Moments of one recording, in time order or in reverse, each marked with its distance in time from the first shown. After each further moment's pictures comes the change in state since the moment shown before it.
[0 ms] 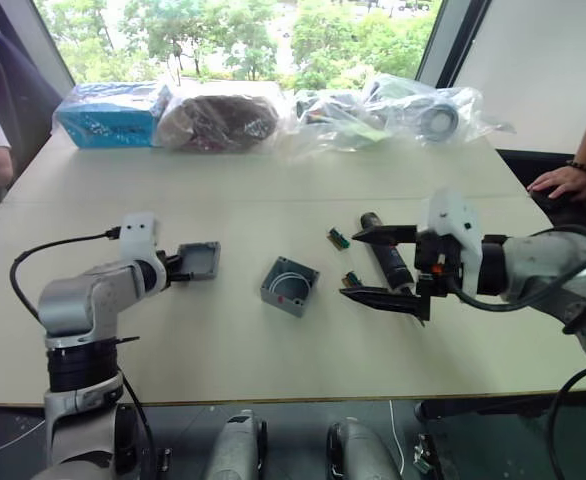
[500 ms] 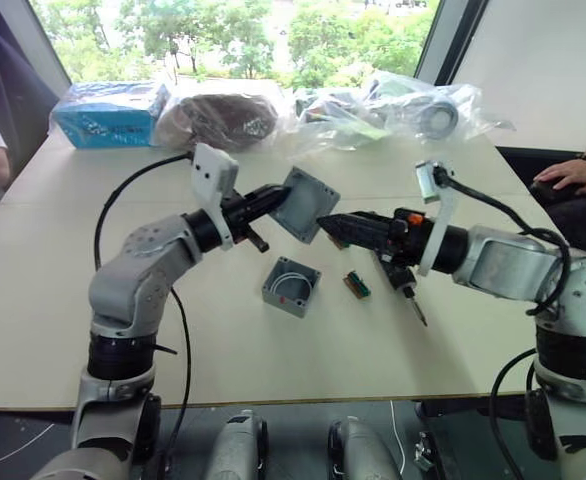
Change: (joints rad) left arm -0.058 -0.075 -0.260 -0.157 -0.107 -0.506 -0.356; right arm -0.120 0.242 0.012 0.321 0.870 0.068 -0.924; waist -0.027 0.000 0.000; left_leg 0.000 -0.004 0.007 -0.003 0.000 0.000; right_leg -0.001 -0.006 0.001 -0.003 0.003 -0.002
